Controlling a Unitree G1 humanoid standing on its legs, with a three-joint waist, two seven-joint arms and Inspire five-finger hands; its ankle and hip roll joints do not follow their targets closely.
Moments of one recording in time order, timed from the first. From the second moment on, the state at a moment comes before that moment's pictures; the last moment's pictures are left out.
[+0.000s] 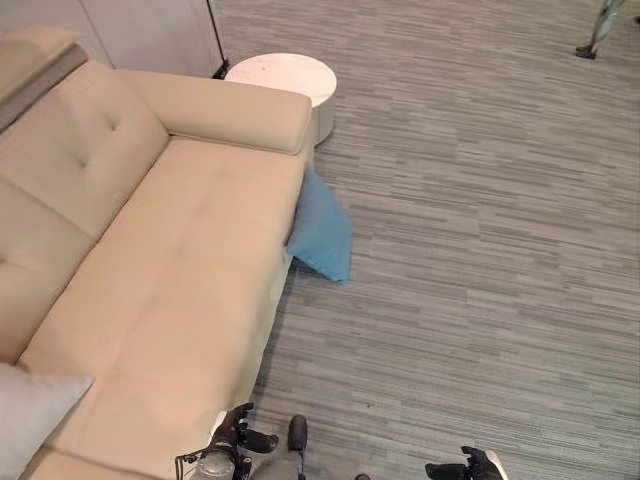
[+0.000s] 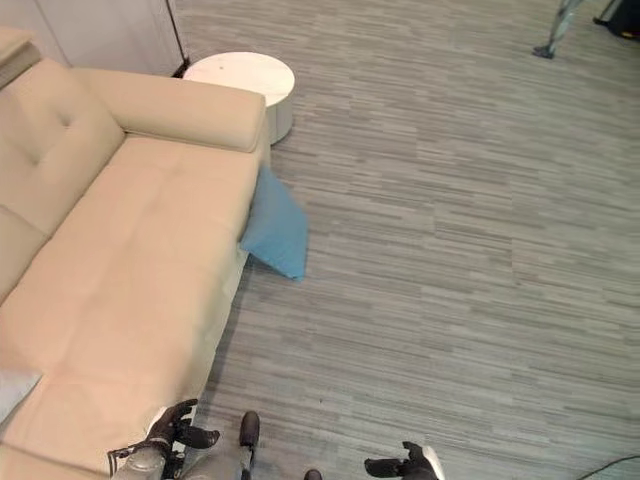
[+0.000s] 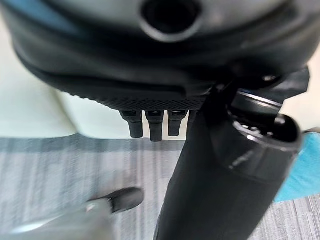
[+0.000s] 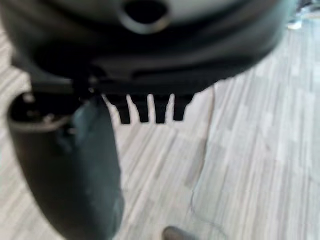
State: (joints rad) left arm -0.05 0.22 -0.26 1.05 -0.13 -0.05 0.16; right arm -0.05 -0.25 0.15 1.24 -0.02 0.00 -0.25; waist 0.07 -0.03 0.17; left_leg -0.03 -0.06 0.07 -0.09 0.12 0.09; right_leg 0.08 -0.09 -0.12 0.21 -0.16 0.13
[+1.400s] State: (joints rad) left arm -0.04 0.23 -0.22 1.05 -0.17 -0.05 0.20; right arm -0.06 -0.23 0.23 1.17 -0.14 -0.02 -0.30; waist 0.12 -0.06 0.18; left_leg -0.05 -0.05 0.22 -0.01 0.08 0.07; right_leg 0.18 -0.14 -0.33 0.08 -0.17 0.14
